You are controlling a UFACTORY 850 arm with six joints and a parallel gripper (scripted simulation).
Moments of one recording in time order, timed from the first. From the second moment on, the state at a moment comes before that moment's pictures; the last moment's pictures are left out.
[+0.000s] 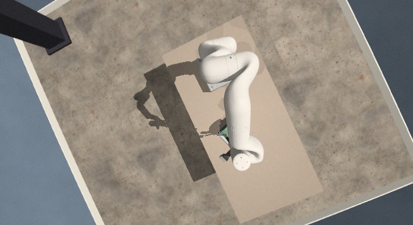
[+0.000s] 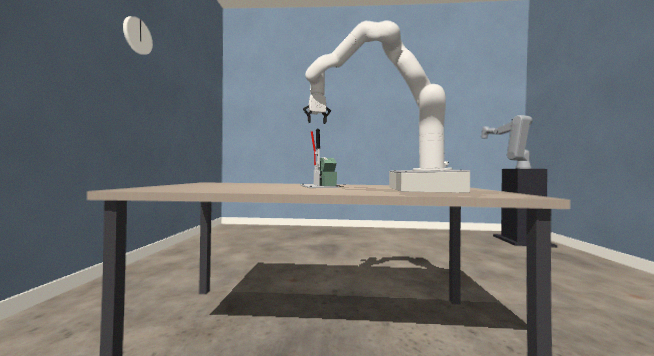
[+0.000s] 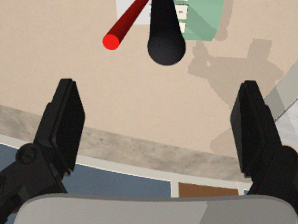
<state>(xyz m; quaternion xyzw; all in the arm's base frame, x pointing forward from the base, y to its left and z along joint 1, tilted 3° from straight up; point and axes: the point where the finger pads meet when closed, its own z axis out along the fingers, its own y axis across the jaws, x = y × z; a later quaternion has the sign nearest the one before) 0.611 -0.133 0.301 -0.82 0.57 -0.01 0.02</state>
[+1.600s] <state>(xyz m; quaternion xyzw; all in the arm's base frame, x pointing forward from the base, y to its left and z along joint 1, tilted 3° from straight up) 0.613 -0.134 0.288 -0.82 0.57 -0.01 0.02</state>
